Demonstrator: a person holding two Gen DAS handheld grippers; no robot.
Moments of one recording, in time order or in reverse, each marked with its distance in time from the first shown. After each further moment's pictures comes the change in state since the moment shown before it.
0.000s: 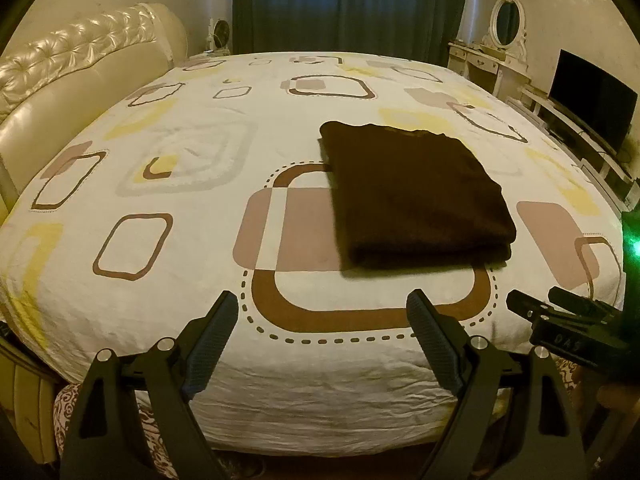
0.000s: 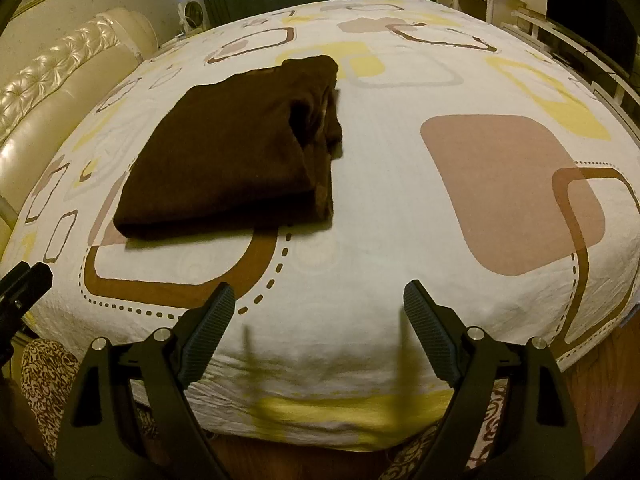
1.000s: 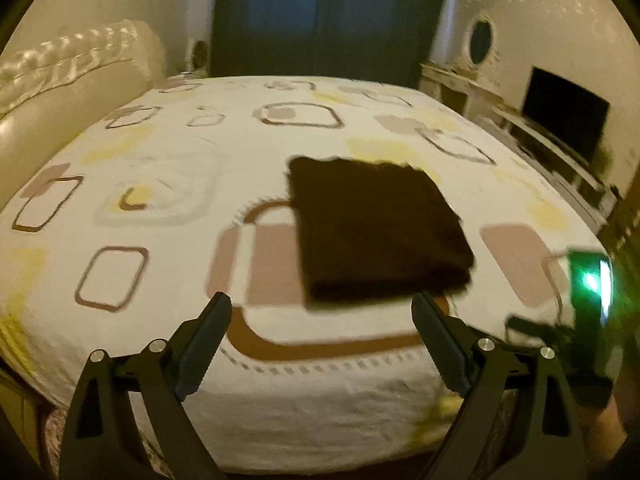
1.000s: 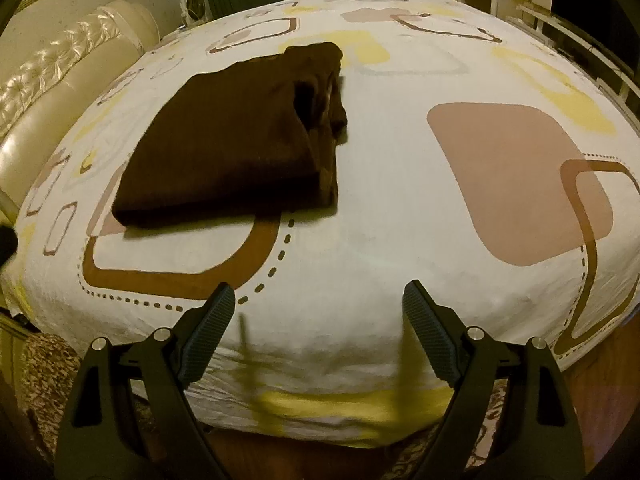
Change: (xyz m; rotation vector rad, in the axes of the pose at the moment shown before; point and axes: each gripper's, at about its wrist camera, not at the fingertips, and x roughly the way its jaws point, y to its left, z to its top) left arm -0.015 0.000 0.025 0.001 -0.096 -0.094; right arm 0.007 -0.001 -0.003 0.006 0.033 0.022
